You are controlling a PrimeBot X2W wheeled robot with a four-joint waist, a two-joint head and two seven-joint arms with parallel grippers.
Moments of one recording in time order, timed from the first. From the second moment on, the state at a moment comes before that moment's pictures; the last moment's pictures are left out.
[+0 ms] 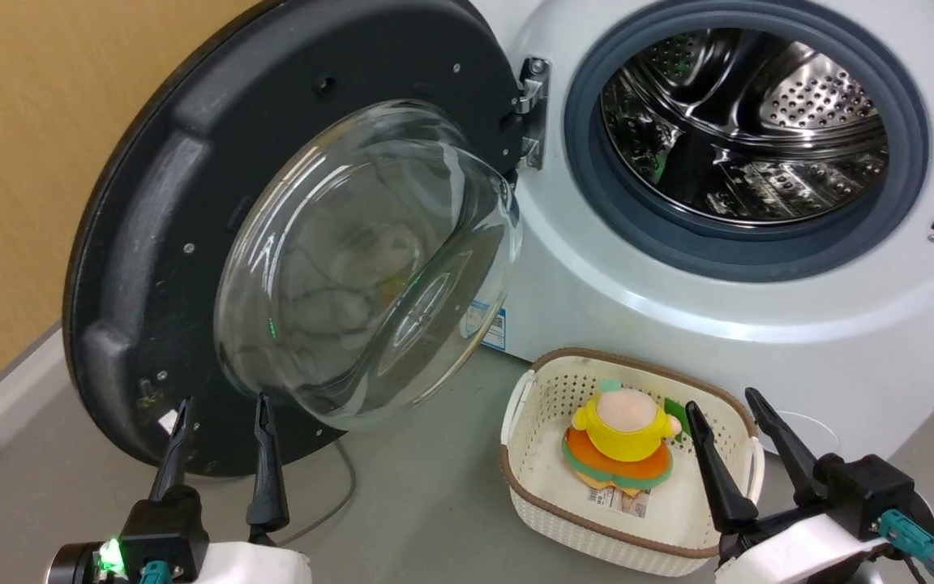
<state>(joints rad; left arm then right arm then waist) 0.09 0.05 -0.02 -0.12 -0.03 0.11 -0.17 -0.02 -0.11 0.13 0.08 0.20 0.13 -0.17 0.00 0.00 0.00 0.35</state>
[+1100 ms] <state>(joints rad) 0.12 0.05 -0.02 -0.15 -0.04 0.12 -0.23 -0.02 -0.12 0.18 0.10 0.28 0.13 -0.23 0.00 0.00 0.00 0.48</state>
